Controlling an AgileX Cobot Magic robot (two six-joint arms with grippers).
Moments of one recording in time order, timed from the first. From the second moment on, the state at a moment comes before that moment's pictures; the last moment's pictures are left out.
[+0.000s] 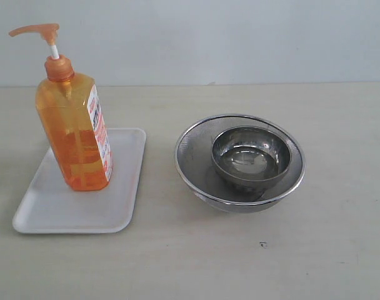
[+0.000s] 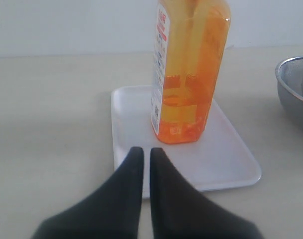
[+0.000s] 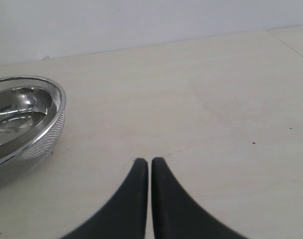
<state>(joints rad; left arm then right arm) -0.10 0.00 0.00 -0.11 0.35 0.11 -0.07 0.01 0.00 0.13 0.36 -0.03</state>
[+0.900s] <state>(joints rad) -0.10 0.00 0.00 -0.11 0.35 0.11 -0.07 0.01 0.00 0.13 0.36 -0.02</state>
